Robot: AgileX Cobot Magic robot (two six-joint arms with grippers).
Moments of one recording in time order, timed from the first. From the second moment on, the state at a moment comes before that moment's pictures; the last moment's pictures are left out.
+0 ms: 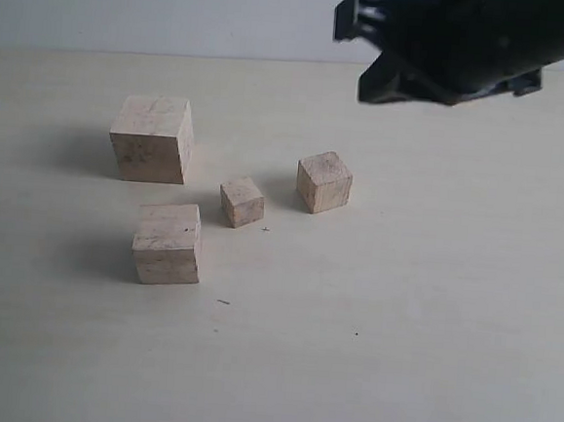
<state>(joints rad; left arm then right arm) 0.04 0.01 0.00 -0.03 0.37 -0.03 0.64 1.42 -1.07 0.36 0.63 0.11</state>
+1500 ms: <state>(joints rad) 0.04 0.01 0.00 -0.03 0.37 -0.03 0.75 1.86 -1.29 0.53 0.30 -0.59</state>
